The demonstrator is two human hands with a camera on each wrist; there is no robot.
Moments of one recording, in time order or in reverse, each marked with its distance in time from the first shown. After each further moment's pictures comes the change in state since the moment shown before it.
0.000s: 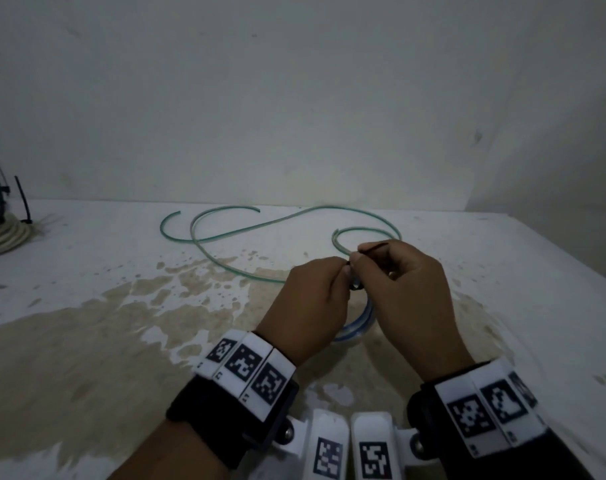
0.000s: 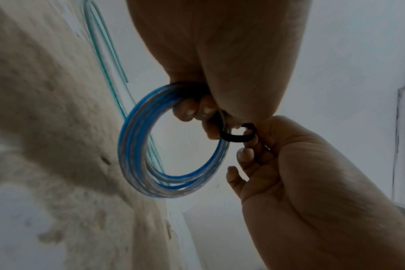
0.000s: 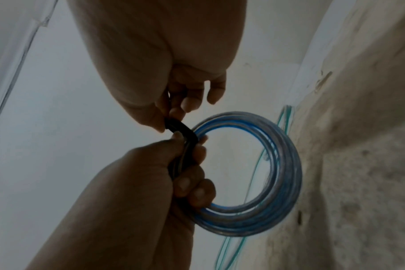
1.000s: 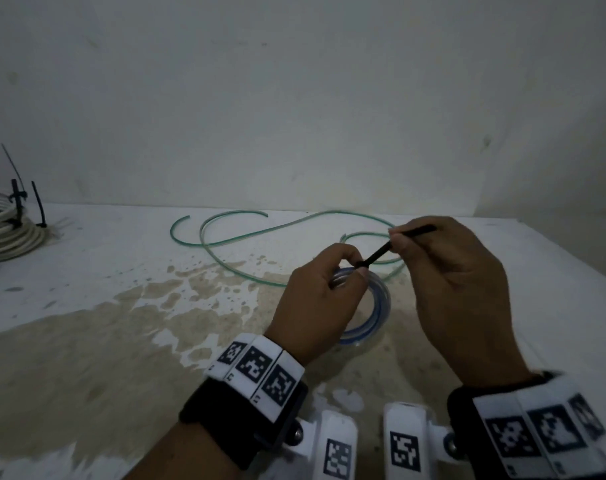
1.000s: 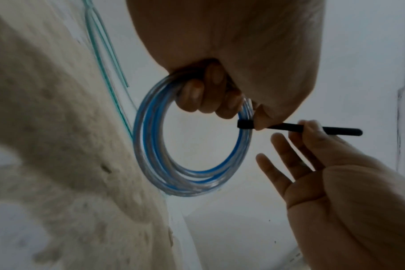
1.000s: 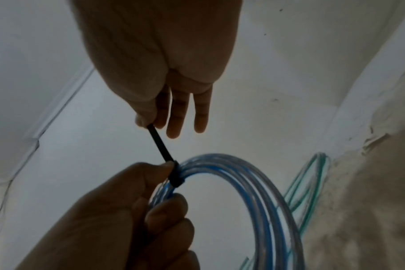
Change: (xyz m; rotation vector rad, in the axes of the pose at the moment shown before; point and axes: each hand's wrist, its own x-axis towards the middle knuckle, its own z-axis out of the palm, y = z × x) left_hand -0.003 0.009 -0.008 -0.313 0.070 -0.171; right_hand 0.009 -0.009 -0.023 -0.213 0.116 -0.393
